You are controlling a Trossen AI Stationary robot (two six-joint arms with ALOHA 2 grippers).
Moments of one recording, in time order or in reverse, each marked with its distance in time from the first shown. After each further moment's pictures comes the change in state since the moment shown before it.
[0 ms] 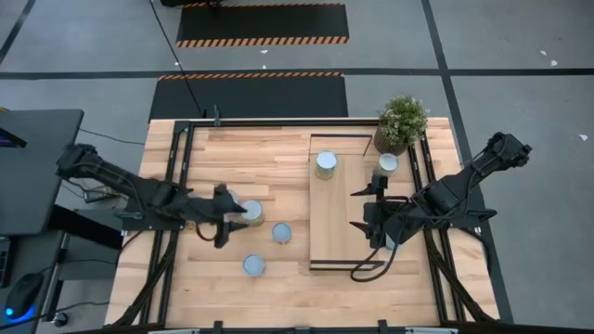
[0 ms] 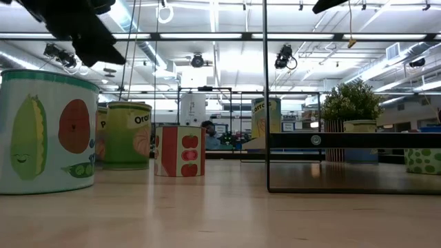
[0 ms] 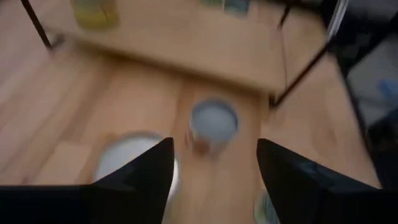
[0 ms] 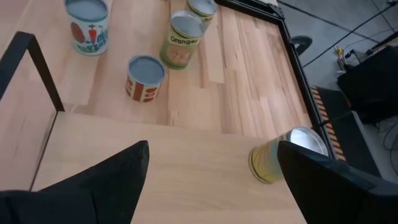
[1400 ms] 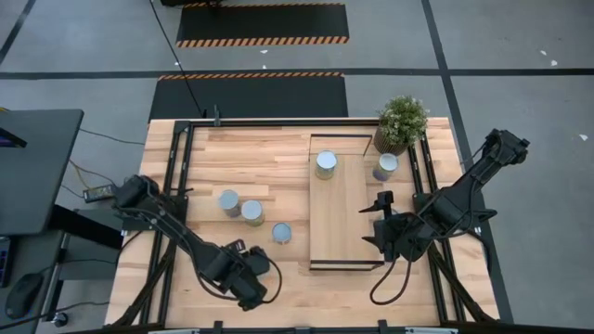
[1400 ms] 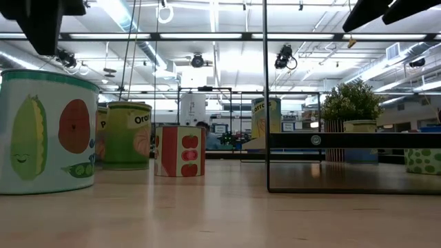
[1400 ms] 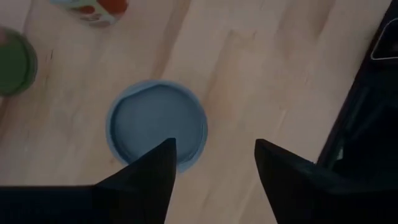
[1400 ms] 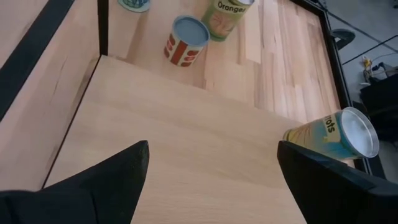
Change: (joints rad) left arm -0.279 0.903 0.875 -0.672 0.153 -0.546; right arm 0.151 -0.040 -0.169 0.012 -0.010 0.049
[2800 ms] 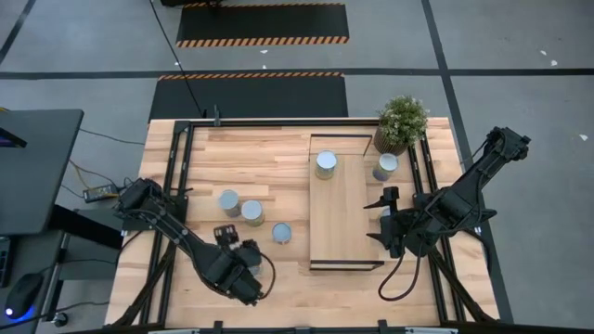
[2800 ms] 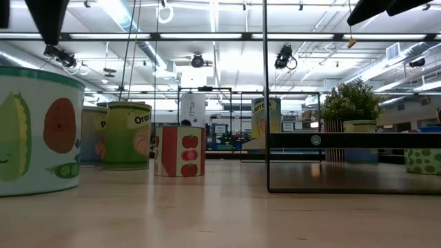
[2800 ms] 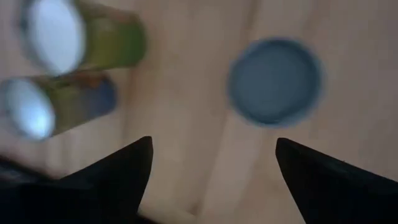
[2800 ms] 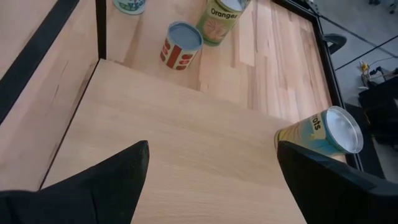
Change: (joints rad) left arm 0.009 0.047 0.171 -0.484 -0.070 0.145; right arm 0.016 -0.069 -0.001 -0.045 0.016 0.003
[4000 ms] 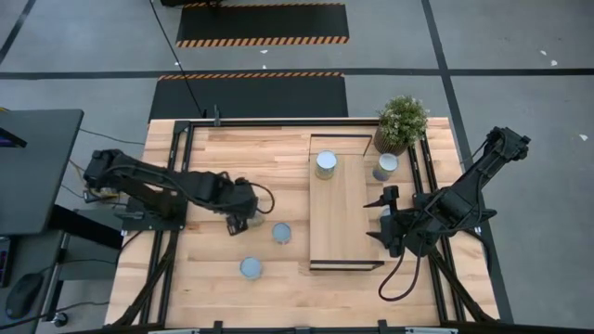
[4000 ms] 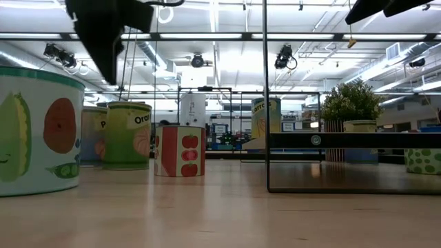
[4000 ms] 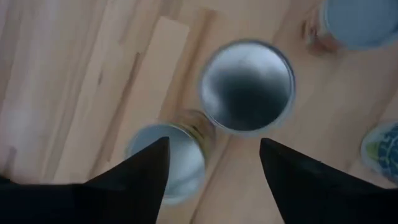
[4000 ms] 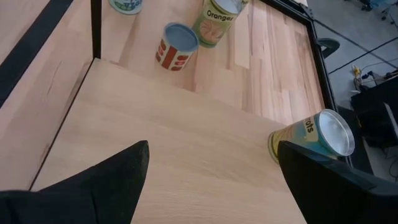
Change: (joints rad) left arm 0.446 -0.445 -0.489 0.316 -0.015 0.319; right arm -0.001 0.000 0.000 0.001 0.018 -0.023
